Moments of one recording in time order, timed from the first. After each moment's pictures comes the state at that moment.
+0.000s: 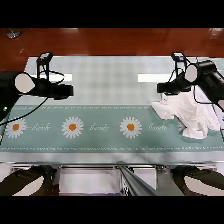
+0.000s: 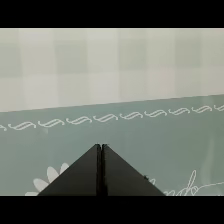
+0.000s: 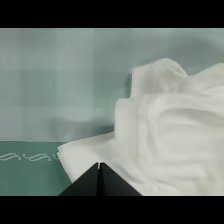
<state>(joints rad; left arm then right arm) -0.24 -1.11 1.01 1.41 -0.99 -1.72 0.18 -1.33 1.17 -1.63 1.08 1.78</state>
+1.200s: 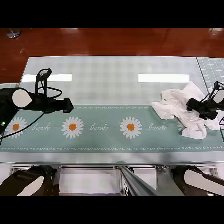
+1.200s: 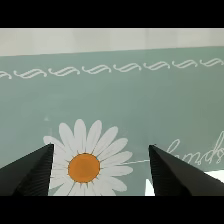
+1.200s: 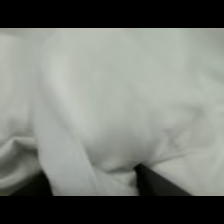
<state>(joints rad) -0.19 -1.00 0.81 1.36 -1.00 -1.65 -0.32 -1.31 0.83 -1.59 0.87 1.91</state>
